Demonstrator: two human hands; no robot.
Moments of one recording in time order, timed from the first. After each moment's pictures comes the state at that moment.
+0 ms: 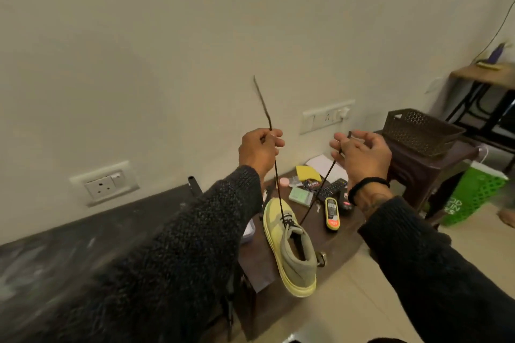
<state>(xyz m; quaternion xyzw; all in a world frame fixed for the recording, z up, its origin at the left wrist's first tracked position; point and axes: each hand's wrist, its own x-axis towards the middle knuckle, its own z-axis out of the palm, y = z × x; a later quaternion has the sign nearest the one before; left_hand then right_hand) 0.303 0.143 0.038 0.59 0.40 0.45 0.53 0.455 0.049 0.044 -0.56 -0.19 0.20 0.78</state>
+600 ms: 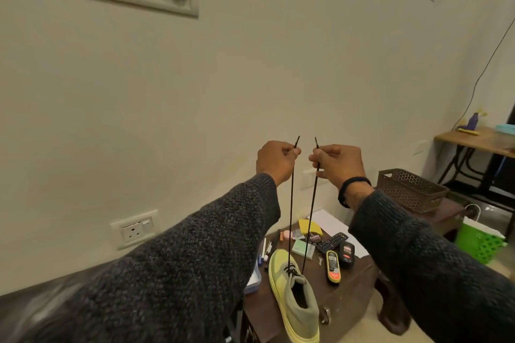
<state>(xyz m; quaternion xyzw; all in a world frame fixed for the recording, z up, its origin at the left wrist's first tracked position) 0.284 0.102 0.164 0.74 0.37 0.45 0.34 0.417 0.036 0.160 -0.64 -0.41 0.12 0.64</state>
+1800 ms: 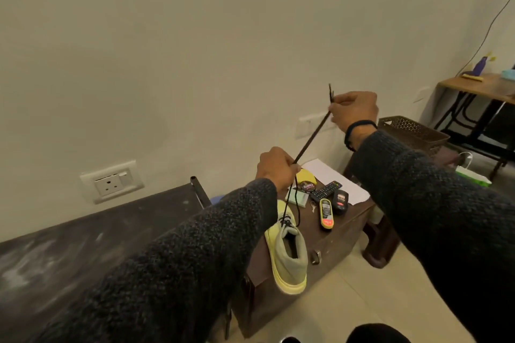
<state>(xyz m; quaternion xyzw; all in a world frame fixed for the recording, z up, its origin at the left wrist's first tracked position) 0.319 0.127 0.015 0.77 0.45 0.28 0.37 0.484 0.091 0.116 -0.73 -0.33 0.03 0.59</state>
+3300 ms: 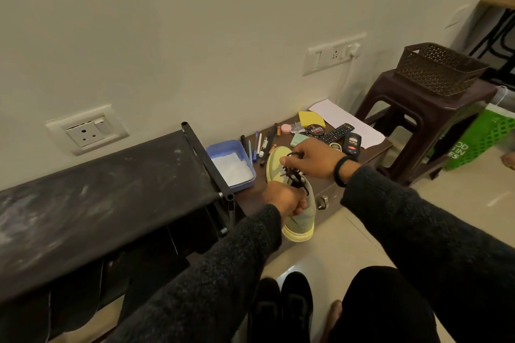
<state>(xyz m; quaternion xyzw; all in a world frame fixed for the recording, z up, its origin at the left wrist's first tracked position) 0.322 0.064 -0.144 0.48 0.56 0.14 0.66 0.446 0.064 -0.073 -0.73 -0.63 0.23 0.13</state>
